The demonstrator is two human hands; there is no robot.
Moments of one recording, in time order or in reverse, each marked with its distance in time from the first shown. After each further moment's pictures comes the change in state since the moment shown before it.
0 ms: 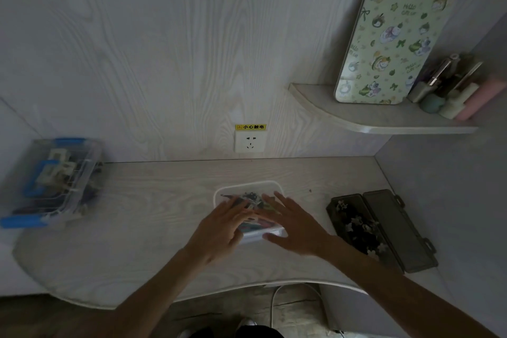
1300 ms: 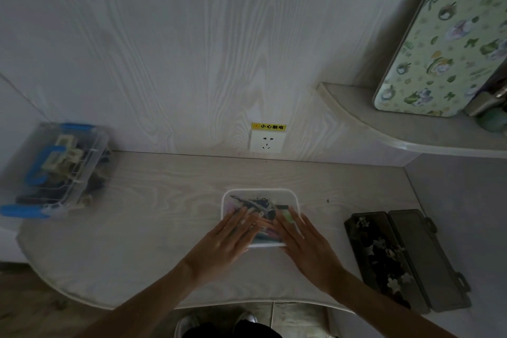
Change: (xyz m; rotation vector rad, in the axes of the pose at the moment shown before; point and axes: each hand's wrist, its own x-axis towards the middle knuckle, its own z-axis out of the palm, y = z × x) left_hand -0.017 -0.032 0.054 0.578 0.200 0.276; right_hand -0.009 0.020 0.043 -0.538 0.326 -0.222
